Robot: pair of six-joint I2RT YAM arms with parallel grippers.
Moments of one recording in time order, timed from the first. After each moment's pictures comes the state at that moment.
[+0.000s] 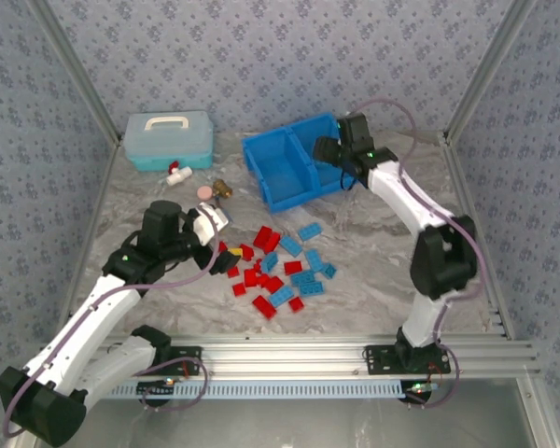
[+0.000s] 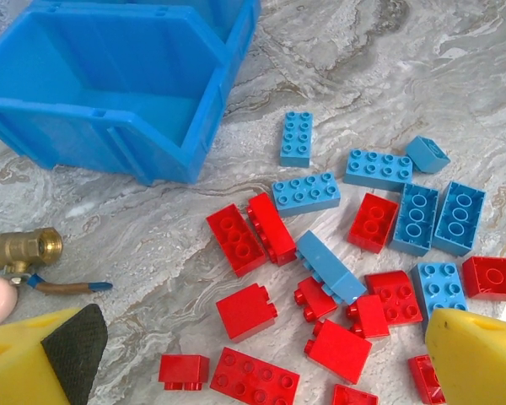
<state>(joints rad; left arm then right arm) -0.47 0.87 0.80 -0.53 0.36 0.36 0.39 1.72 1.49 -0.45 0.10 0.45</state>
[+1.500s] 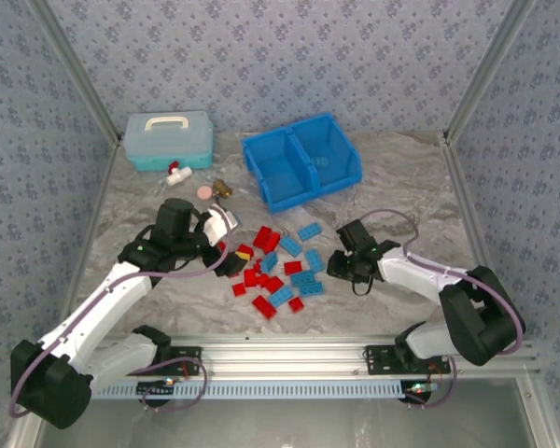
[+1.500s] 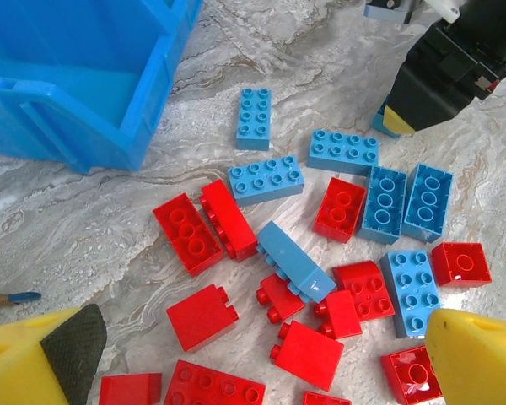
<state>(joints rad) -0.47 0.99 0.77 -0.48 0.45 0.37 0.54 1.36 0.62 -0.43 -0.05 0.72</state>
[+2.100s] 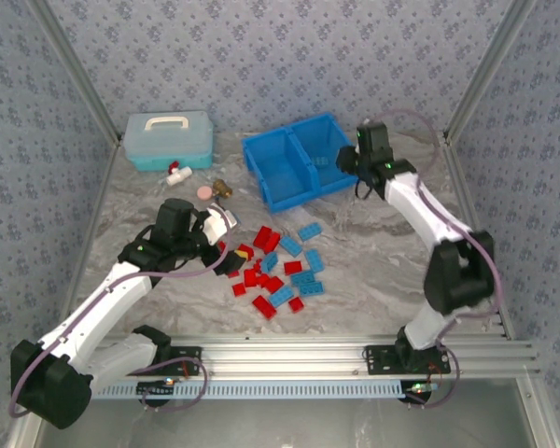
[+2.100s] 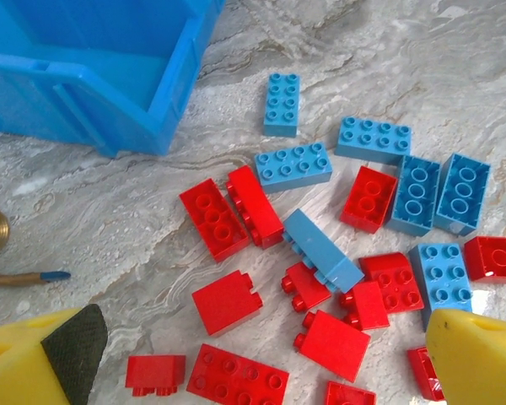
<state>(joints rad) -0.47 0.99 0.77 -0.49 0.38 0.37 0.27 1.76 1.49 -0.39 0.04 0.46</state>
